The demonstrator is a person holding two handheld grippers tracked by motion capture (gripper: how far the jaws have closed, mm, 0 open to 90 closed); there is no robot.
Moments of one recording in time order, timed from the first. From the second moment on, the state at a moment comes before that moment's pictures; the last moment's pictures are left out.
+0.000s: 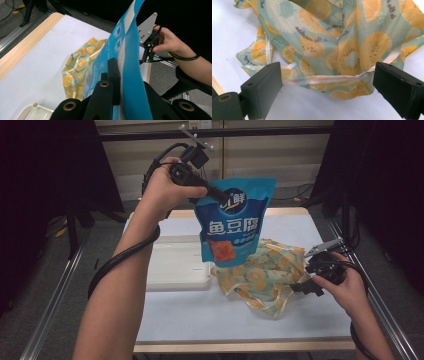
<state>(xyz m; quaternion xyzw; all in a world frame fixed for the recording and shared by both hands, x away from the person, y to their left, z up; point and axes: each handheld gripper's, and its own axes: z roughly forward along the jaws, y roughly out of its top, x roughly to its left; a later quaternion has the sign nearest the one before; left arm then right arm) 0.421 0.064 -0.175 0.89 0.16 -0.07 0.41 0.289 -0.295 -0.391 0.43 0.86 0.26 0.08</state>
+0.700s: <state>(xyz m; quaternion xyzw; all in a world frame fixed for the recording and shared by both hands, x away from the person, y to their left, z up) 0.421 0.103 -0.178 0.89 0.18 -0.06 0.41 0.289 -0.290 -0.389 0.43 0.86 0.25 0.08</state>
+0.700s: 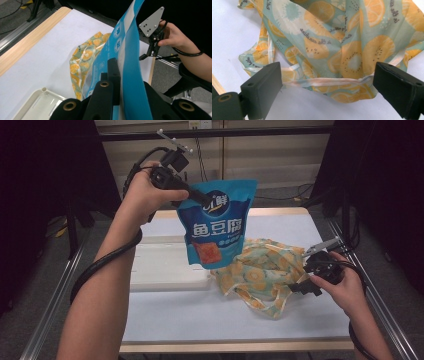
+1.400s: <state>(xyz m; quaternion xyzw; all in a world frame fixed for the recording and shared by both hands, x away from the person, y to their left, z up) 0.427 0.147 -0.194 0.89 0.20 -0.06 0.41 0.288 -0.291 -0.389 0.44 0.86 0.26 0.08</state>
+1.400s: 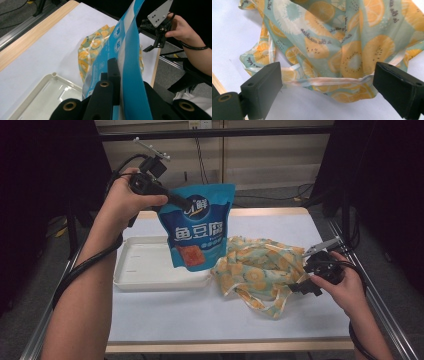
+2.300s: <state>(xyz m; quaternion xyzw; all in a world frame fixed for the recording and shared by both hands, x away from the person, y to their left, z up) 0.448 0.174 -0.236 0.90 0.19 -0.06 0.39 0.290 -0.292 -0.391 0.43 0.86 0.25 0.08</state>
